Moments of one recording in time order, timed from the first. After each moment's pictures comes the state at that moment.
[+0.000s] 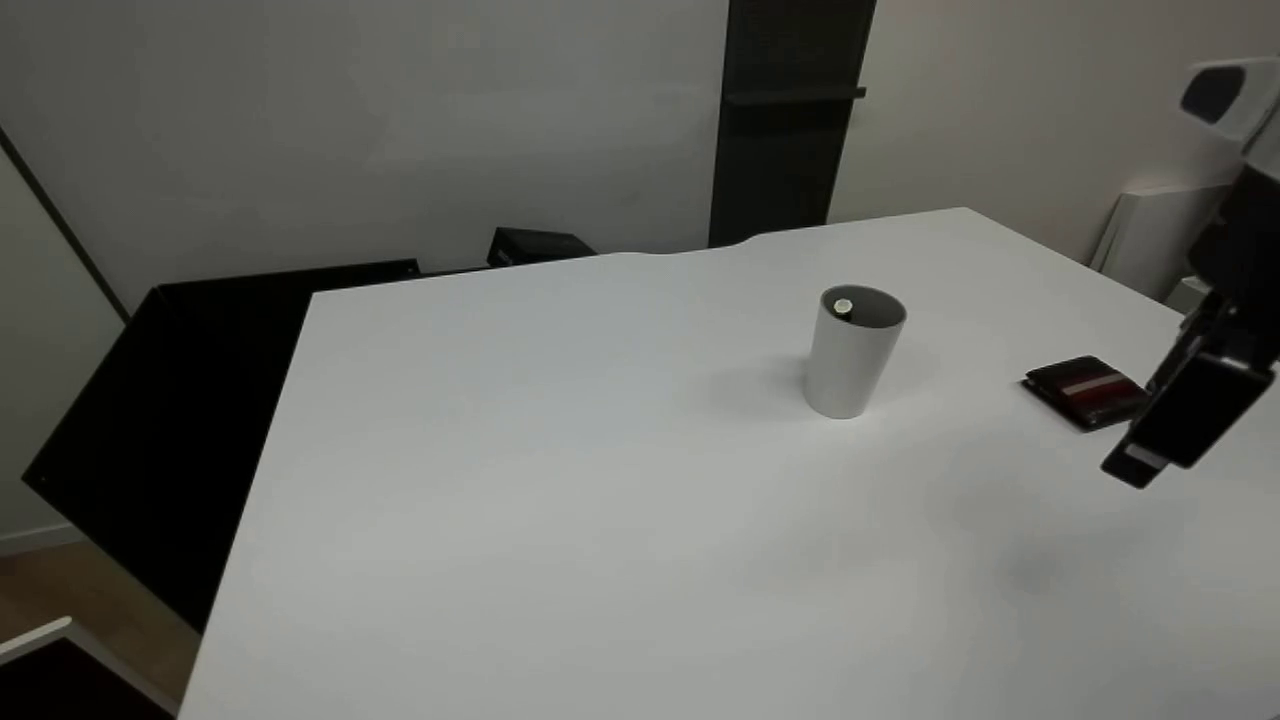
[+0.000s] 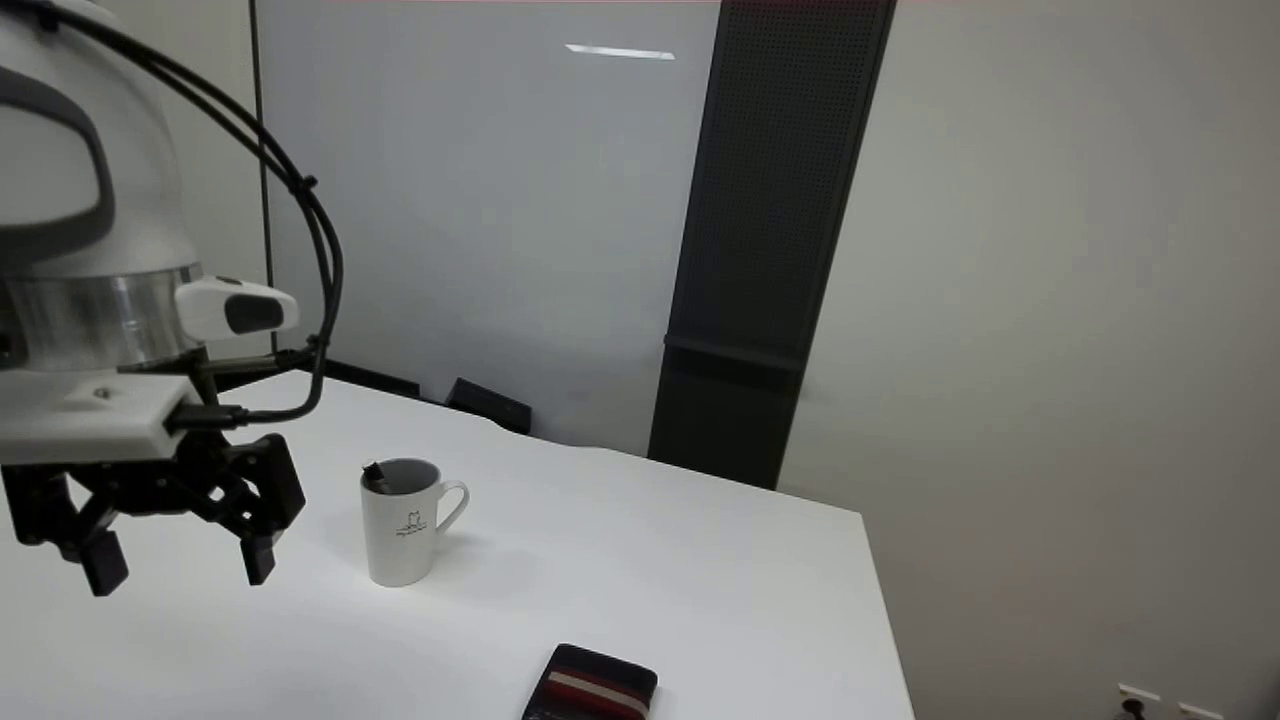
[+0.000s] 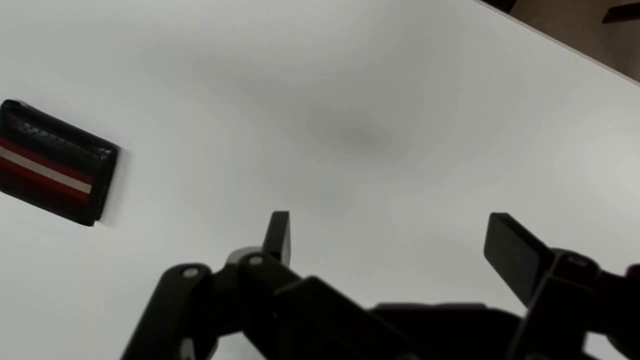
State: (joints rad) arm 0.07 -0.19 -0.02 -2.77 -0.19 2.63 -0.17
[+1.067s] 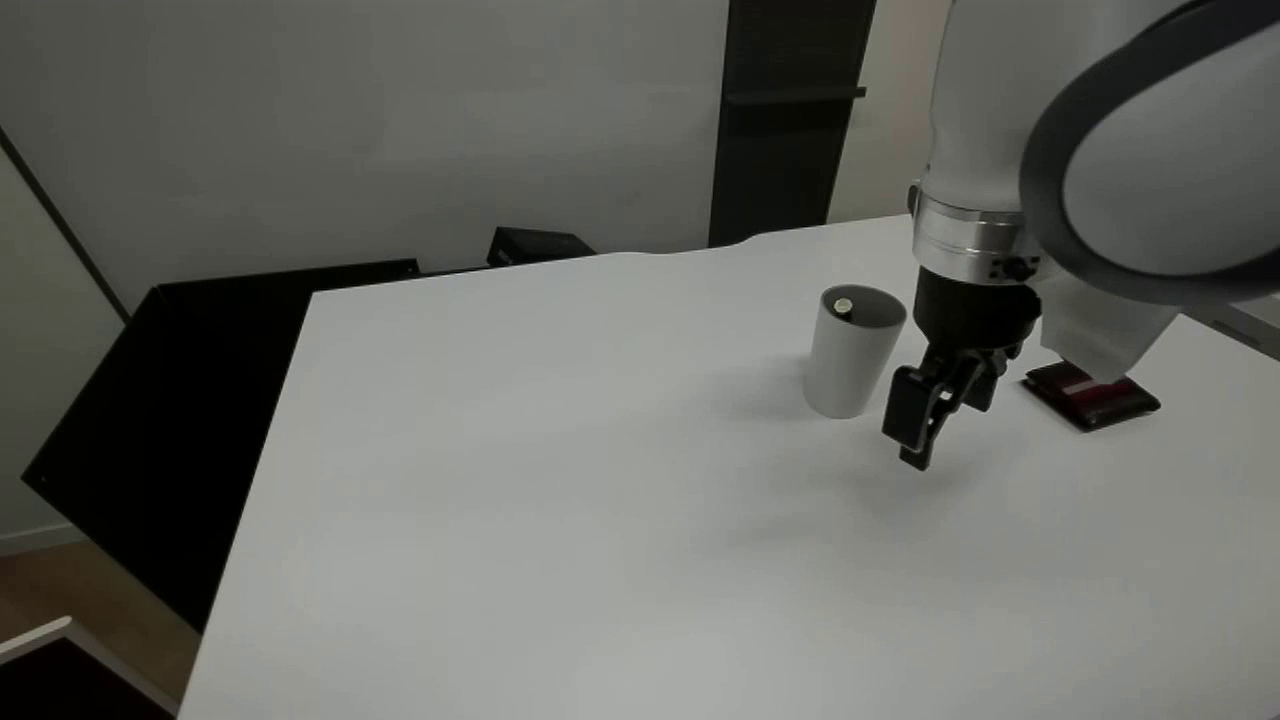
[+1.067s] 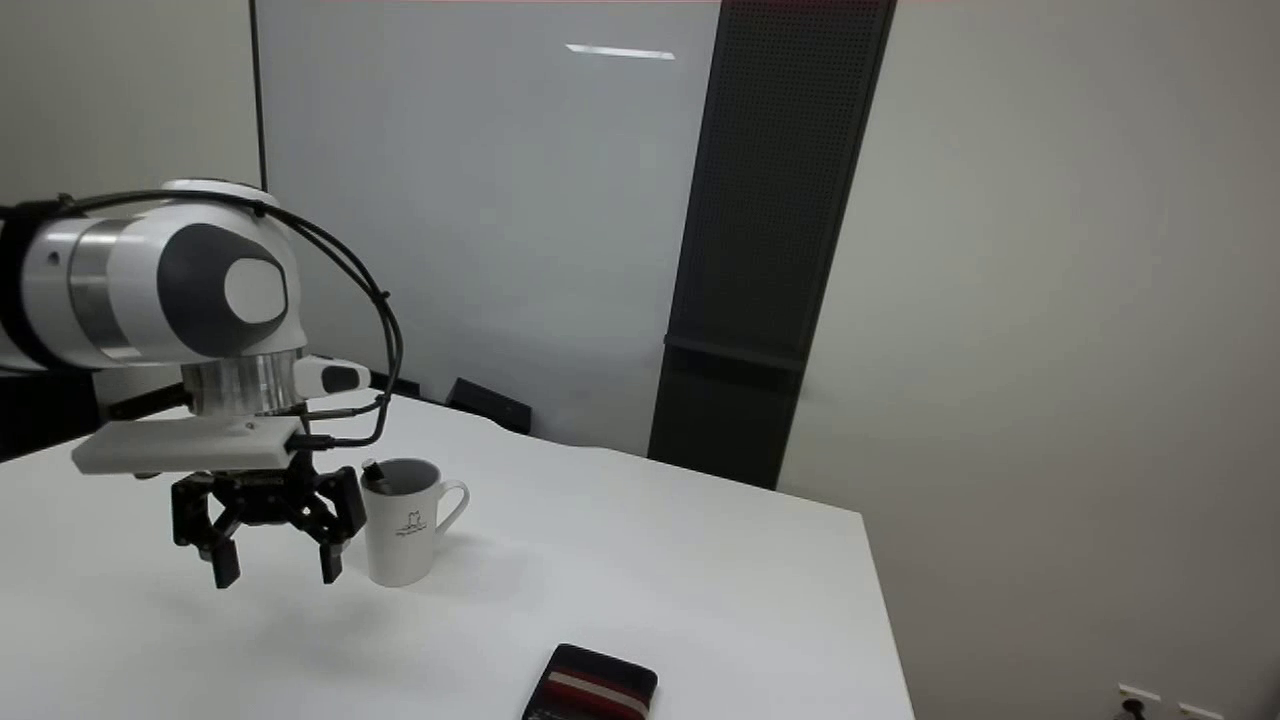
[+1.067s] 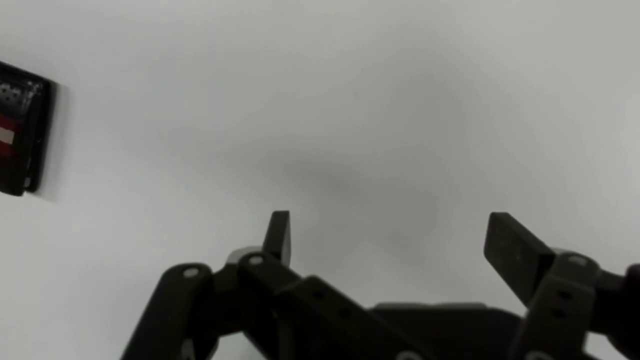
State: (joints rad) arm 0.11 0.33 0.01 -2.32 -0.28 2.55 0.08
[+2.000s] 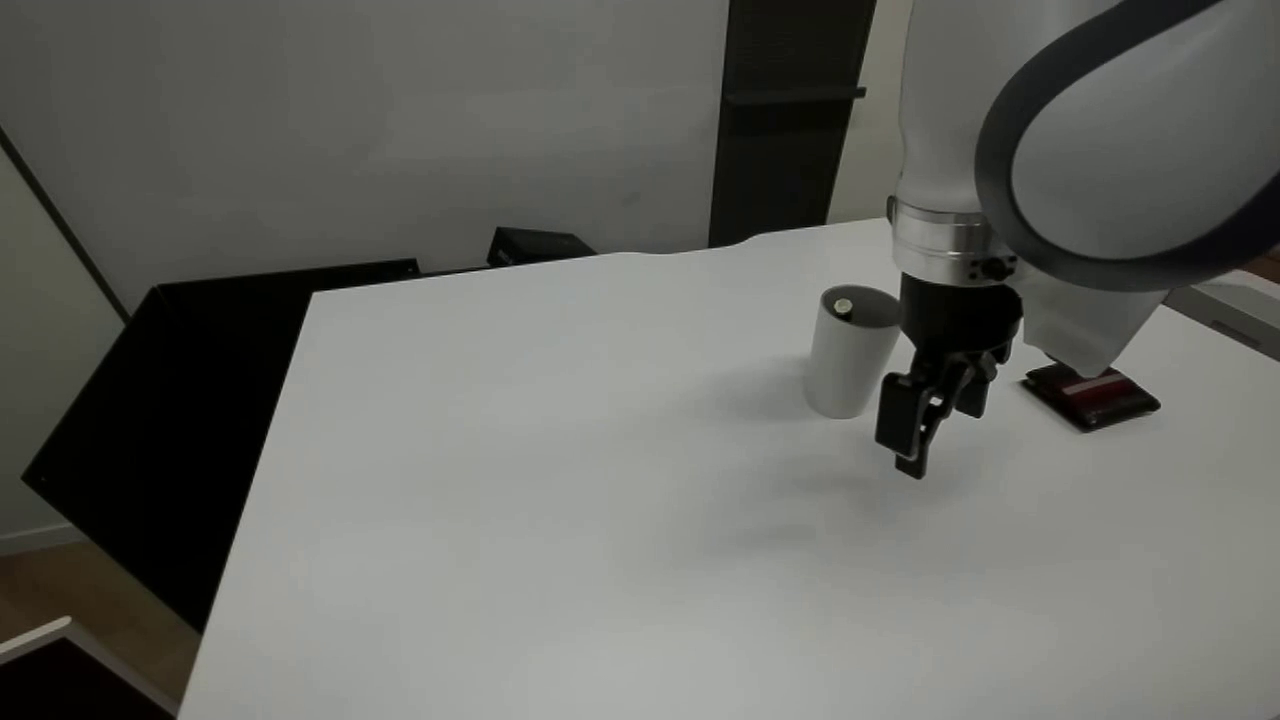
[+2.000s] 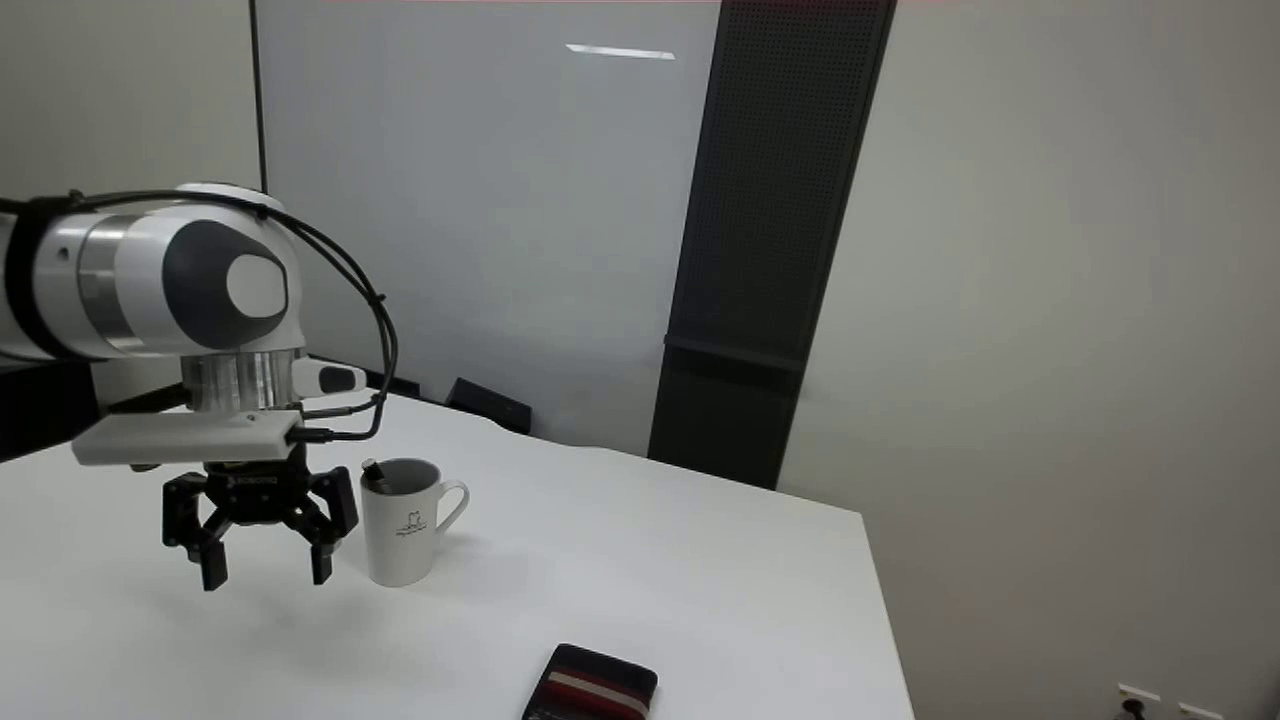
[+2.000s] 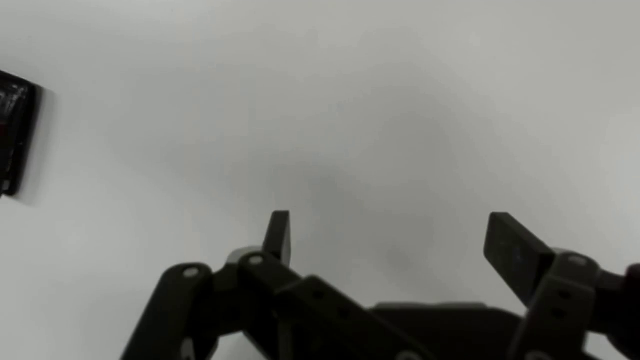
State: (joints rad) arm 0.12 0.36 0.03 -2.27 -0.26 2.47 0.05
